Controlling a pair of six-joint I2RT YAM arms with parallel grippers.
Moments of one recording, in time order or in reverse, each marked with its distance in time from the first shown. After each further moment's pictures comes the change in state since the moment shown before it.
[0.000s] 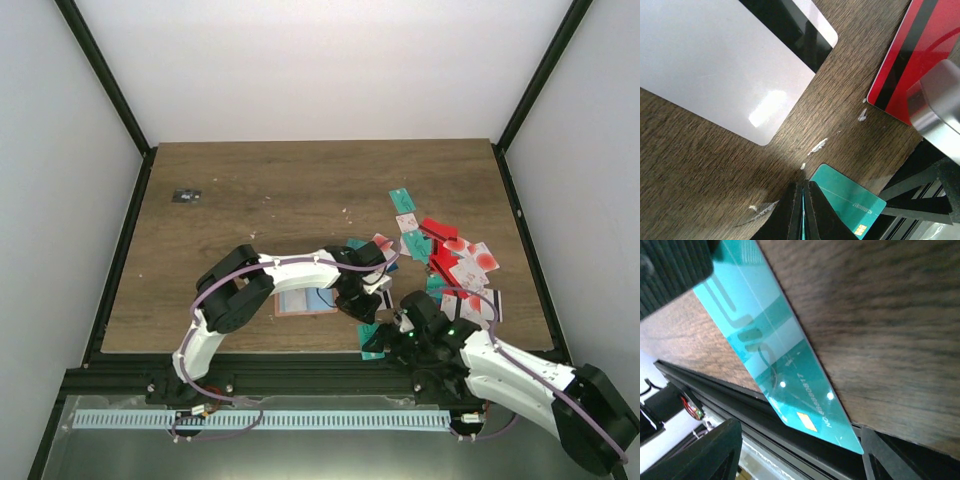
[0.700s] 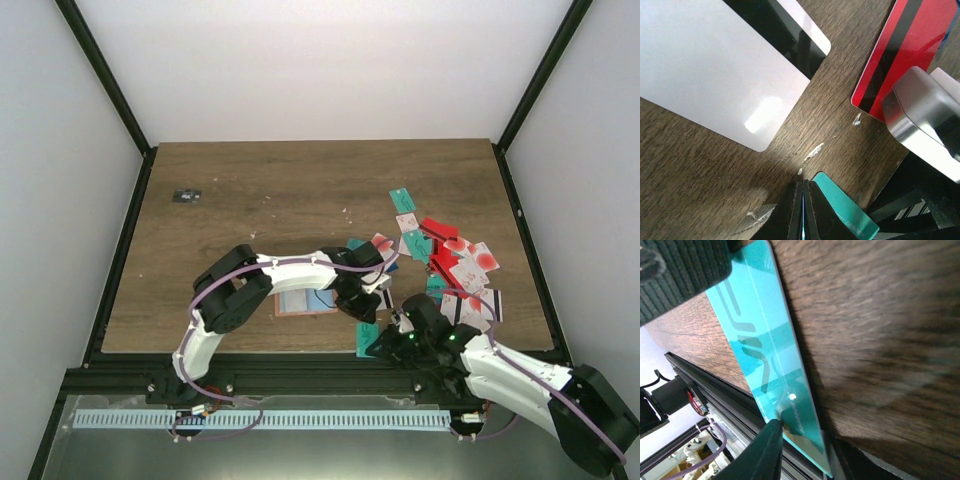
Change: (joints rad) left arm 0.003 -0.013 -0.040 0.061 0.025 -0.004; right arm -0.011 0.004 -0.075 0.156 -0.027 -0.016
